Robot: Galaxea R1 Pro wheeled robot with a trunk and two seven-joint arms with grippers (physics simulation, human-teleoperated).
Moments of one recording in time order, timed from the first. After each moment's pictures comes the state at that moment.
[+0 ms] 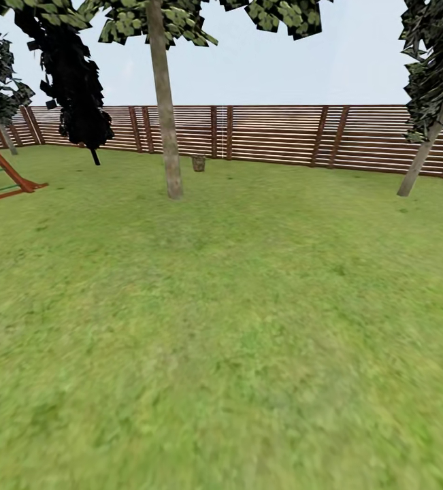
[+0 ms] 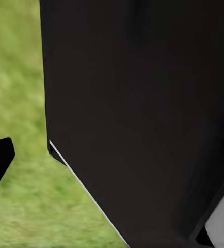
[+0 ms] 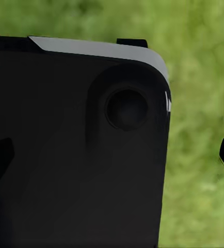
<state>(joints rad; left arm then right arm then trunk) -0.01 -0.02 0.09 -0.05 0.01 0.00 0.01 -0.07 0.00 0.02 -0.07 0.01 -0.16 0.00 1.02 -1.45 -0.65</state>
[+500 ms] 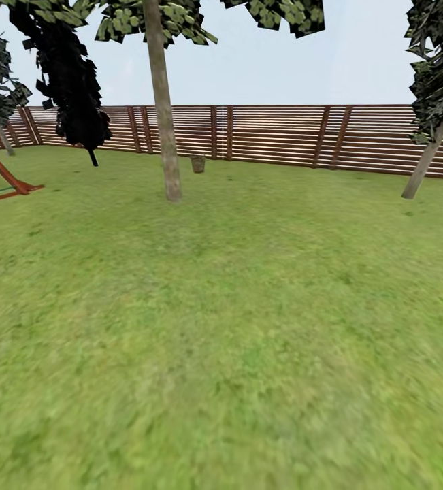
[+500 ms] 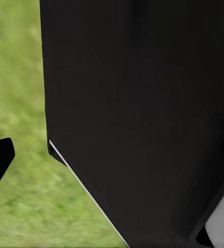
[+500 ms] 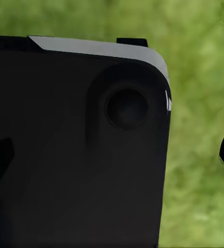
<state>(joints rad) -0.01 -0.02 0.09 -0.05 0.01 0.00 0.01 -0.07 0.00 0.02 -0.07 0.01 -0.16 0.00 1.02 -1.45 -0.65</state>
